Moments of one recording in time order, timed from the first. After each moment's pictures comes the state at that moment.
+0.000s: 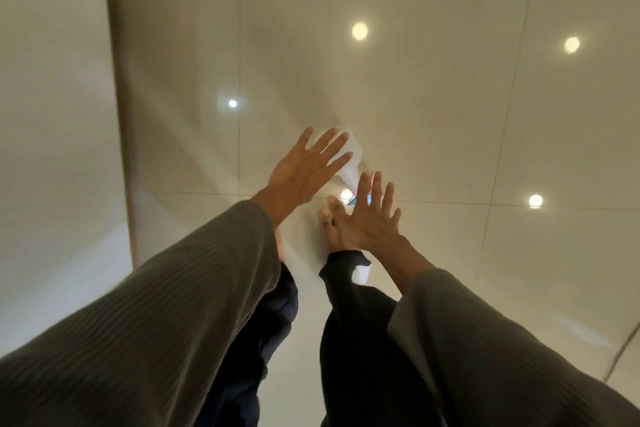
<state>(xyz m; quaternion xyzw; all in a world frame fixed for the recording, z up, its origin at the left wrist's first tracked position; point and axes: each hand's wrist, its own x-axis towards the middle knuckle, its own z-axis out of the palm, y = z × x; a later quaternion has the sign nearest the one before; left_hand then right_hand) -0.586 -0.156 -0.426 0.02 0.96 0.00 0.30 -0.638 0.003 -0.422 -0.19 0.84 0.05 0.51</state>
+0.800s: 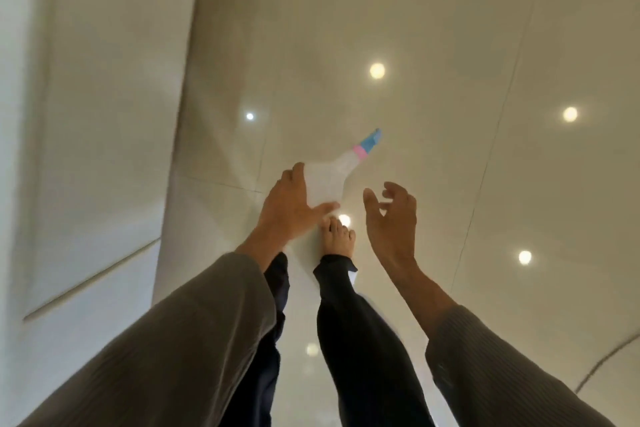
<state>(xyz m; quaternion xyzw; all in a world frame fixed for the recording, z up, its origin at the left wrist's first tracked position) -0.536 -0.136 -0.313 -0.49 0.75 0.41 0.17 -0.662 -0.021 -0.274 -0.09 0.88 -0.28 0.37</state>
